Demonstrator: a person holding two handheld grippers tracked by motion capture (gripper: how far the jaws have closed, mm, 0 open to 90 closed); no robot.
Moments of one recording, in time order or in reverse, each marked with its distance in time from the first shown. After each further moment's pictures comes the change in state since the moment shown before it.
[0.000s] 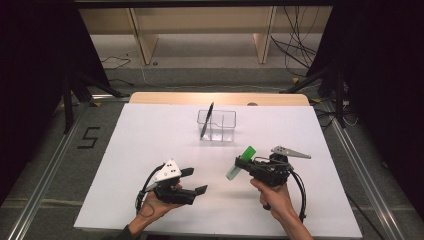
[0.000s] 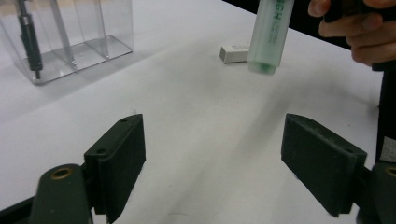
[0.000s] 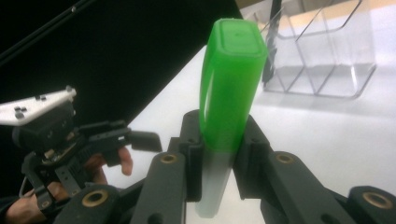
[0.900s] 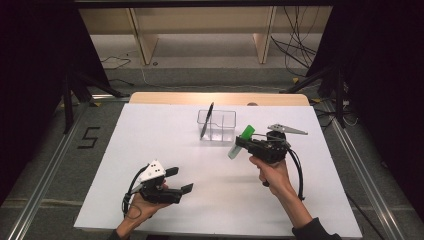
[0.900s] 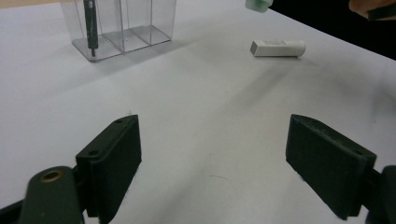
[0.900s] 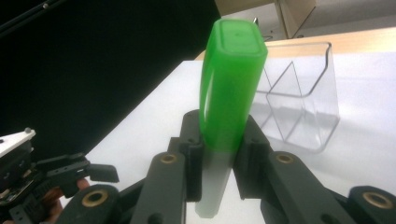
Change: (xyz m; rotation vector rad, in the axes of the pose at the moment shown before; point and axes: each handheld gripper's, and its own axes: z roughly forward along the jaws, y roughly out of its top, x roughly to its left) left arm 0.019 -0.014 -0.025 -0.004 0.076 -0.047; right arm -0.010 0.051 0.024 0.011 -0.082 -0.070
